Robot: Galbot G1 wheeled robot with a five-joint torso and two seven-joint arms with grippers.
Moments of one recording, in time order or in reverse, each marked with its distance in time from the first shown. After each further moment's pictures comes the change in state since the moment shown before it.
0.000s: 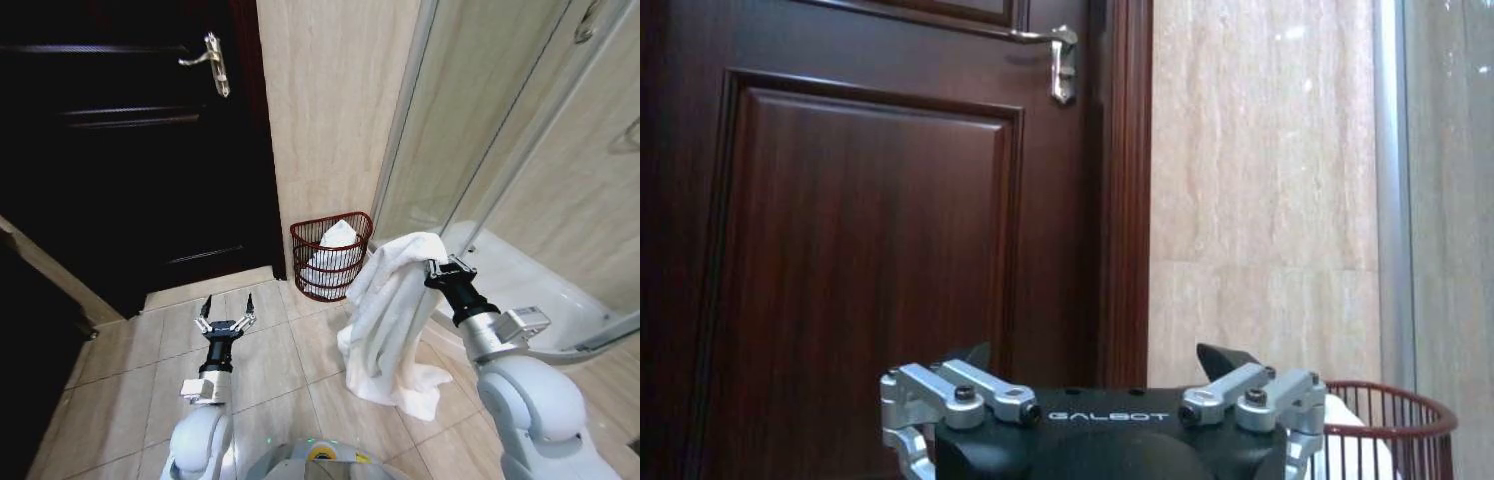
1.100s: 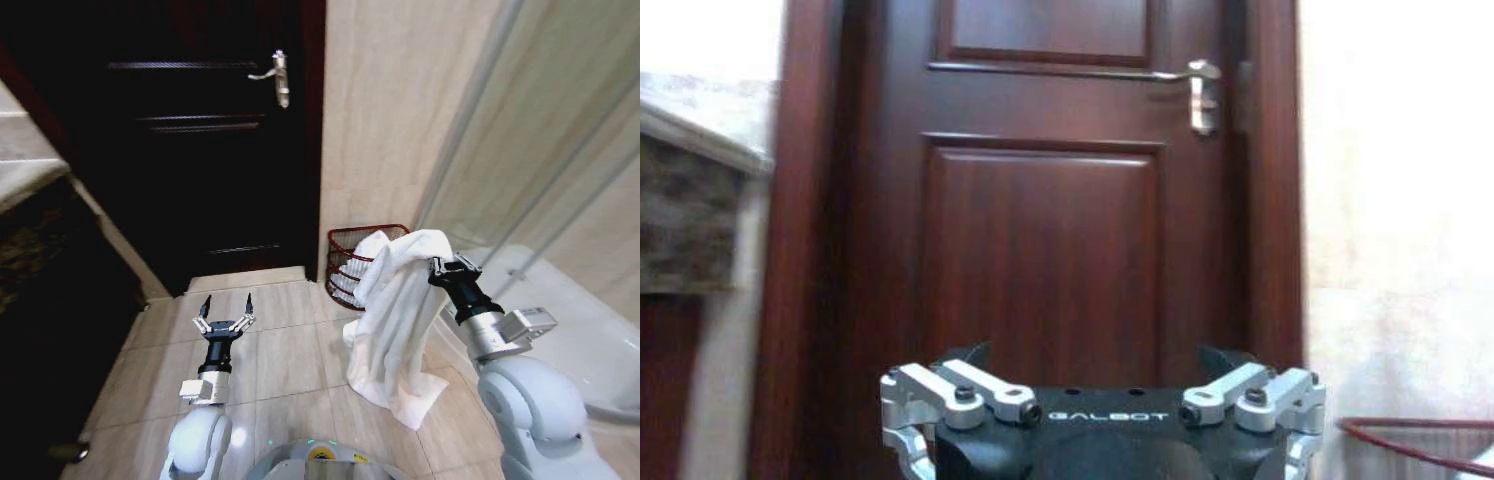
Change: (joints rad) left arm 0.002 0.001 -0.003 0.004 -0.001 -0.009 0.012; right arm 0.001 0.008 0.017 -0.007 0.021 0.021 0.031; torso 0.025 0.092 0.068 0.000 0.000
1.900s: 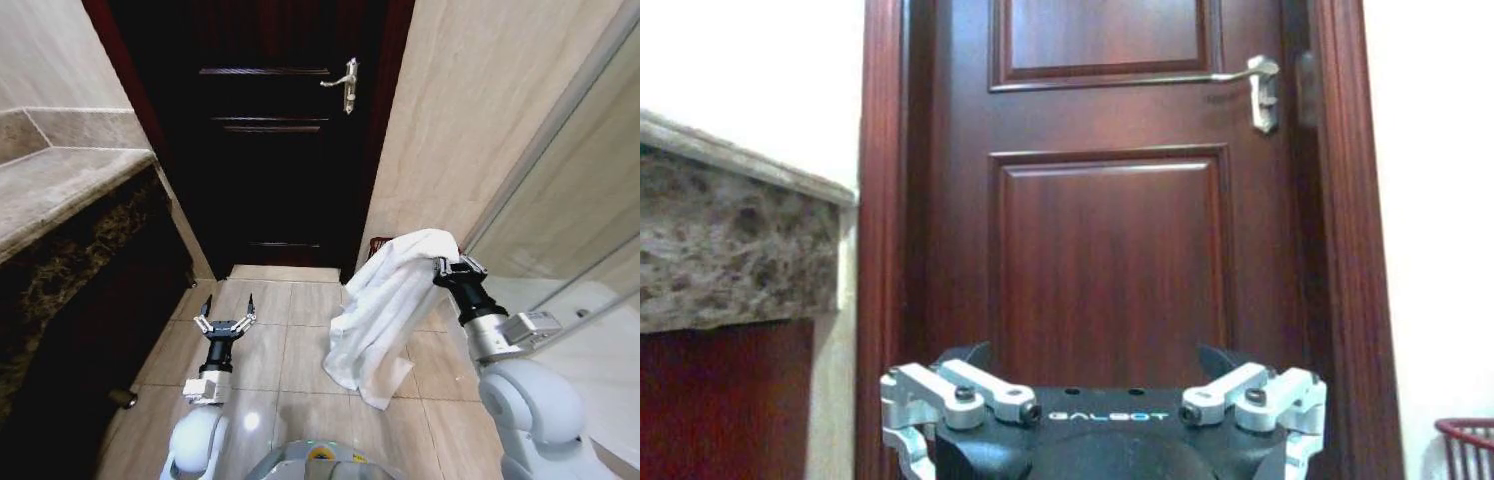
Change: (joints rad) left arm 0.000 -0.005 -0.002 -0.005 0.051 0.008 -0.009; right arm -0.024 0.016 0.006 0.003 -0.001 0.038 0.018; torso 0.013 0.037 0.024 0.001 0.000
